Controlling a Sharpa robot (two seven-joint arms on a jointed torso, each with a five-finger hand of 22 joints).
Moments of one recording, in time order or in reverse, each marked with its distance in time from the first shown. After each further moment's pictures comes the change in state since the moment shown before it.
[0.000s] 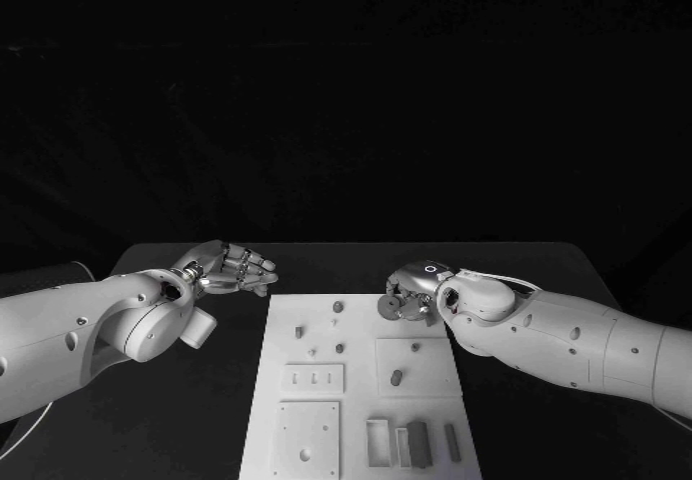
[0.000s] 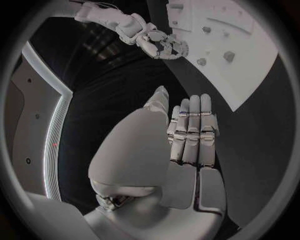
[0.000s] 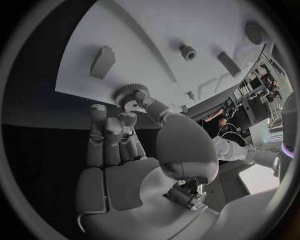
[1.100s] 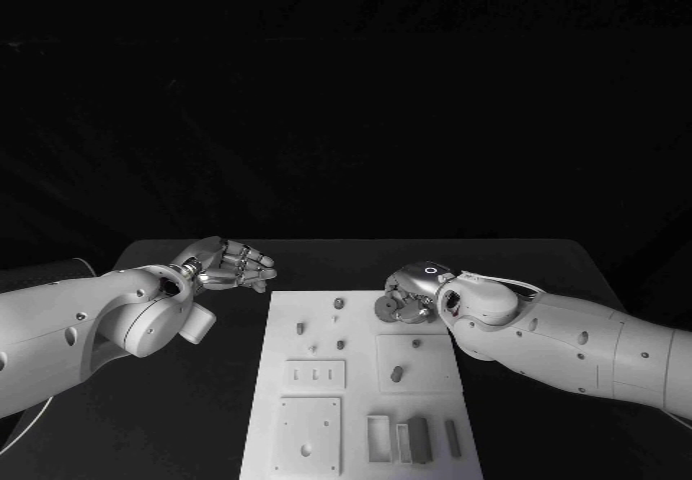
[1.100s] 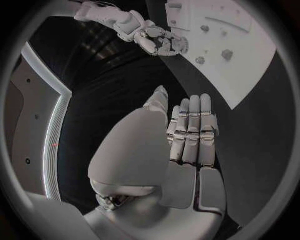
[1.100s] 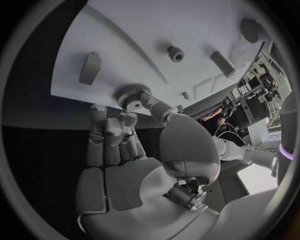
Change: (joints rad) left arm 0.000 -0.005 0.000 -0.003 0.000 0.001 -0.004; left_hand -0.004 -0.004 0.000 0.000 0.000 0.000 0.000 -0.004 0.000 0.000 0.000 0.000 0.000 0.000 0.000 0.000 0.002 -0.001 0.000 0.000 0.000 0.001; right arm -0.008 -0.026 -0.002 0.069 -0.013 -0.020 -0.025; right_hand -0.060 -0.034 0.013 0.051 0.000 0.003 -0.003 0.028 0.012 0.003 -0.009 0.016 -0.022 -0.001 -0.009 0.004 -0.004 0.000 0.011 -0.010 0.006 0.000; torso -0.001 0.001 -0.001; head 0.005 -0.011
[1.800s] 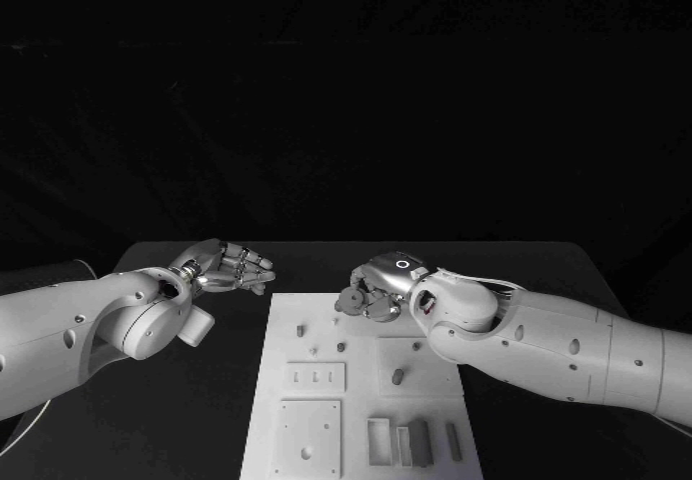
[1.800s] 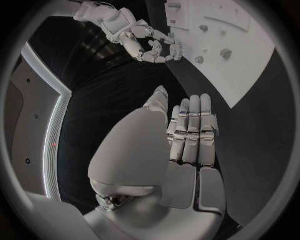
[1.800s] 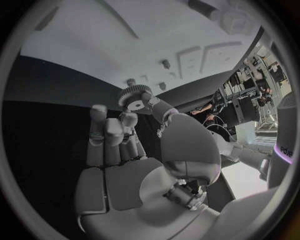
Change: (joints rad) left arm 0.000 -0.007 0.000 0.002 0.000 -0.001 0.000; left_hand 0.000 0.000 0.000 0.000 0.000 0.000 0.000 0.000 0.000 0.000 0.000 -0.004 0.000 0.000 0.000 0.000 0.002 0.000 0.000 0.000 0.000 0.001; right arm 0.007 0.032 0.053 0.137 -0.093 -0.043 -0.052; right_hand -0.005 -0.024 0.005 0.025 0.000 0.006 -0.006 0.006 0.006 0.005 -0.005 0.000 -0.009 0.008 -0.004 0.000 -0.003 0.000 0.008 -0.001 0.000 0.000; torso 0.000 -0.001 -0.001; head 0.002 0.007
